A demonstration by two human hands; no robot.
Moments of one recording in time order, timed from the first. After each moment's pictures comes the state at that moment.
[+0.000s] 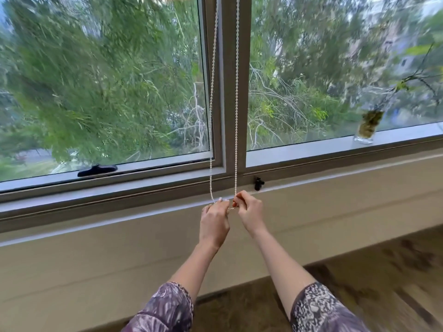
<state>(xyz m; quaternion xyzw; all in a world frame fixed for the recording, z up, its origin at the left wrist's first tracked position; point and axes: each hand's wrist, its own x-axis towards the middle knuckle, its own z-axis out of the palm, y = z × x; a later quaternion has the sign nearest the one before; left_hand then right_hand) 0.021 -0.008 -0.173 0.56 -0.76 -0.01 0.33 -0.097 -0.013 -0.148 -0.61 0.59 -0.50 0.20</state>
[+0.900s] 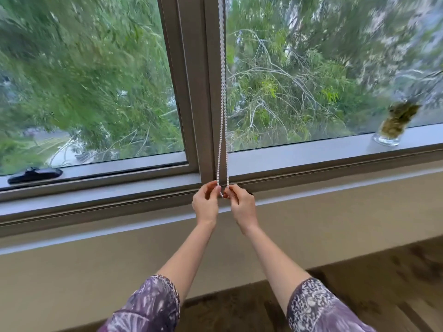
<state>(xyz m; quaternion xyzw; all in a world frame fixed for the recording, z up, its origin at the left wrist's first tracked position) -0.078 -0.181 -0.177 0.58 -0.44 -0.34 0.59 -0.179 -0.181 -0.192 -0.63 0.54 -0.51 0.22</state>
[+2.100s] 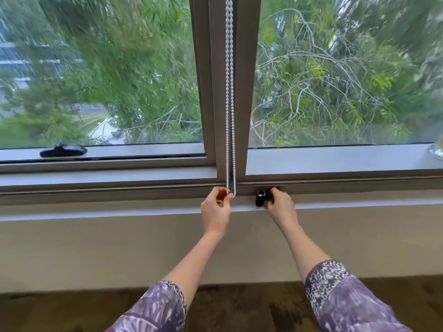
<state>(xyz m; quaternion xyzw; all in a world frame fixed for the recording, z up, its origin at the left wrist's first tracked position) -0.074 -0.175 -0.204 0.63 -0.48 -0.23 0.56 -0.253 -0.240 -0.231 -0.68 0.68 -0.25 0.14</state>
